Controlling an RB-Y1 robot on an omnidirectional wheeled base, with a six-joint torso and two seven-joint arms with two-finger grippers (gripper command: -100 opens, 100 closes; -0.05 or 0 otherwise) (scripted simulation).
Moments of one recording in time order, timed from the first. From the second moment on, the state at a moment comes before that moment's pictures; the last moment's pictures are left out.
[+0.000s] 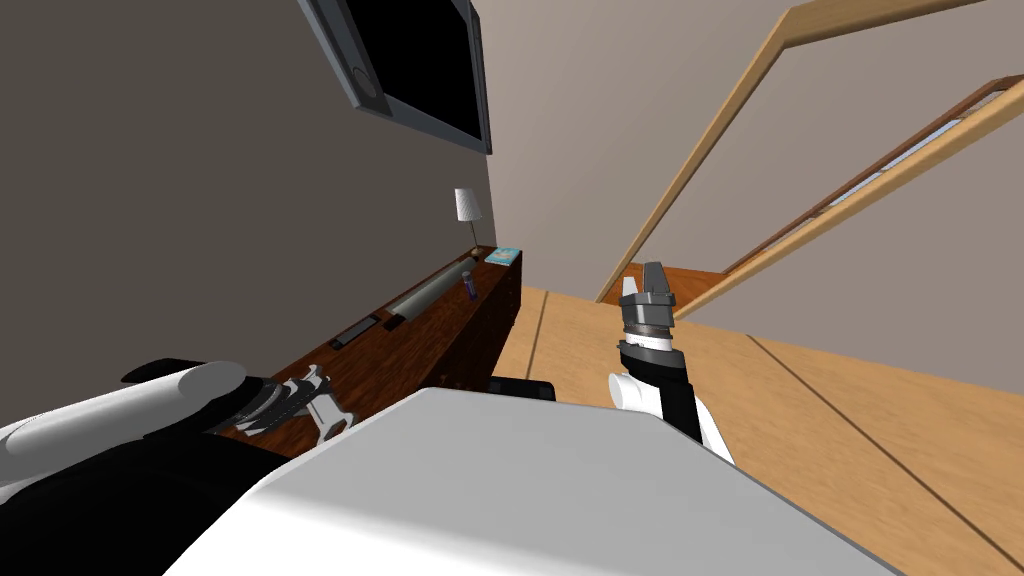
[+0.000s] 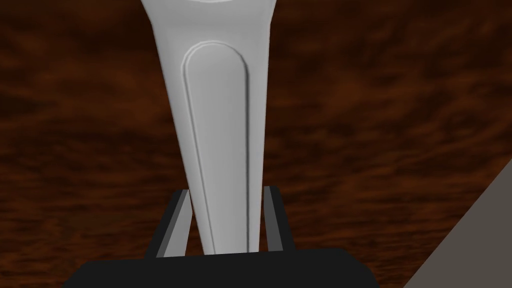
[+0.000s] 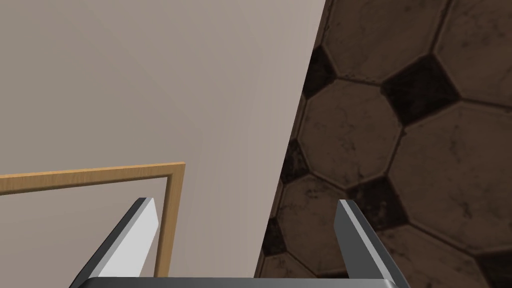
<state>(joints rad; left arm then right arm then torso) 0.63 0.82 0.83 -1.62 0.94 1.53 -1.01 0.51 -0.05 0.00 -2.36 0.11 -0.38 0.12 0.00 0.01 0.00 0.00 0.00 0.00</state>
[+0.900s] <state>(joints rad) 0.64 0.83 0.76 -1.74 0.93 1.55 -0.79 0.51 -0.05 0.00 -2.36 0.11 -0.38 0.12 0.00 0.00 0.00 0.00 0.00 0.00</state>
